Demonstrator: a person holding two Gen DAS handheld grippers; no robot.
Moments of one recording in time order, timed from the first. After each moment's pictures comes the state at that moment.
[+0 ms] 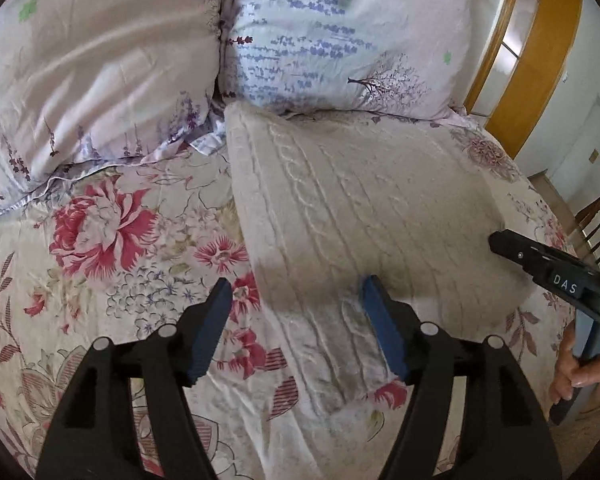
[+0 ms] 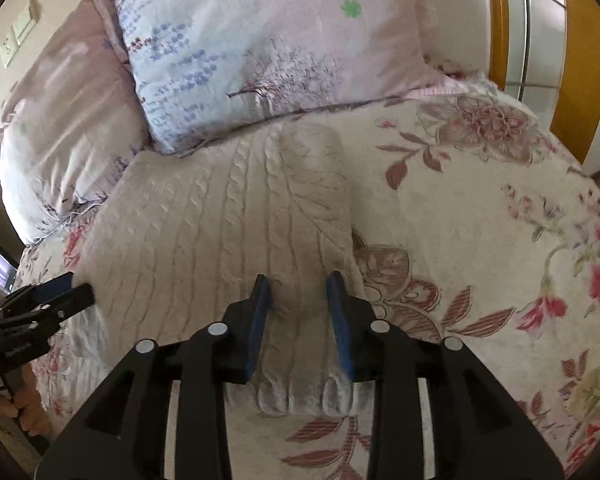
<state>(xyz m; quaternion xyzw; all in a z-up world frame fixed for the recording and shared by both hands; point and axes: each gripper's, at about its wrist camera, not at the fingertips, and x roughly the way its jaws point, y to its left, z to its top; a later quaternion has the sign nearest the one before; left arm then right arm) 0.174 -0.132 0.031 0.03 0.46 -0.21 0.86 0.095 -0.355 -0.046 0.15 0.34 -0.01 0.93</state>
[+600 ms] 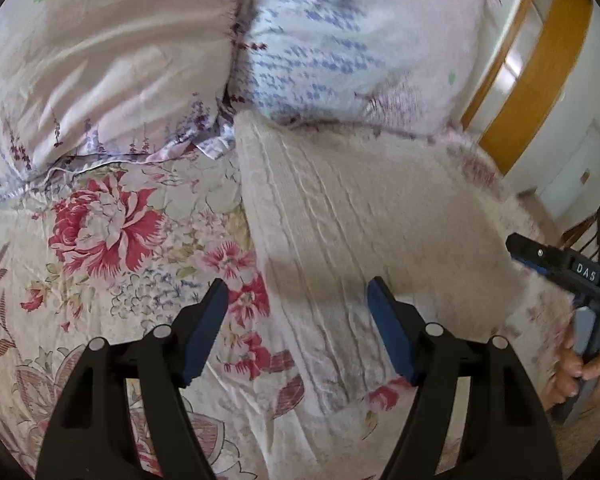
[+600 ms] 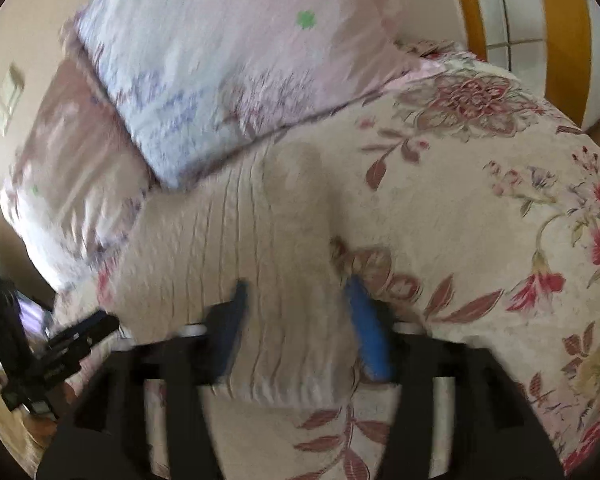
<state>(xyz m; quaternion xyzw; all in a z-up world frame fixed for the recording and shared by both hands) 0.187 -0.109 0.045 -0.04 0.46 -0.22 0.86 0.084 -0.396 -0.028 0.27 0.32 0.00 0.91</state>
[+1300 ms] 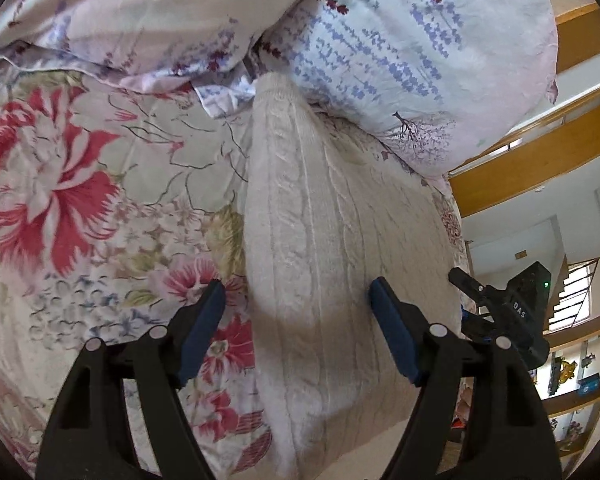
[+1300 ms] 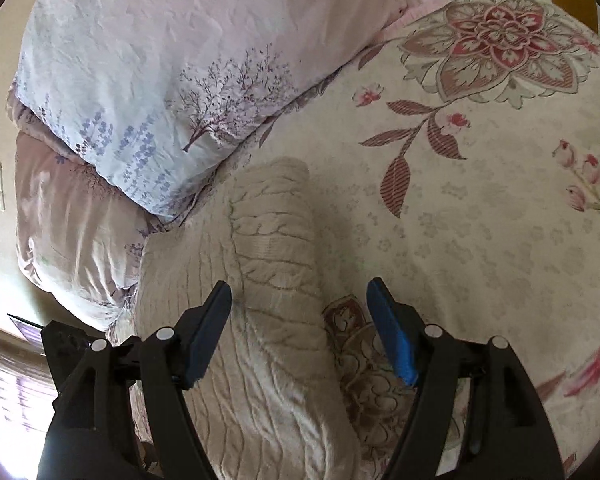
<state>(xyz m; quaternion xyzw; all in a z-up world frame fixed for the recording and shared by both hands) 0.266 -0.098 -0.005 -0.23 0.55 -0.26 0.76 0.168 -0.430 -0.058 0.37 0.39 0.07 0.84</state>
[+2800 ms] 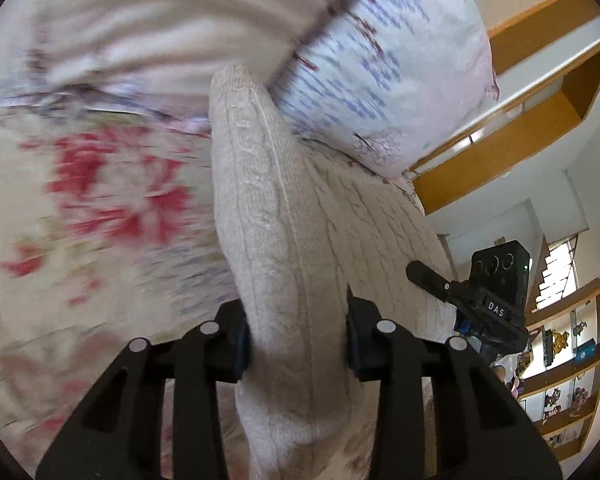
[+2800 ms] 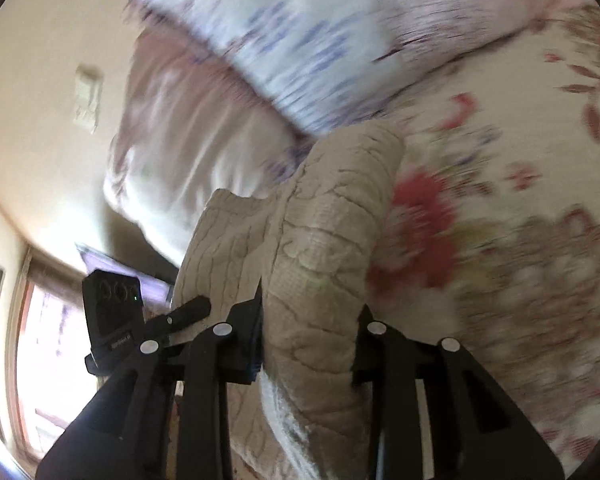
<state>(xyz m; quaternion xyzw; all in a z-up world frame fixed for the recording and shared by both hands) 0.211 0.012 0.059 -0.22 0.51 -0.31 0.77 0.143 -0.286 -0.008 0.33 0.35 0.27 0.83</state>
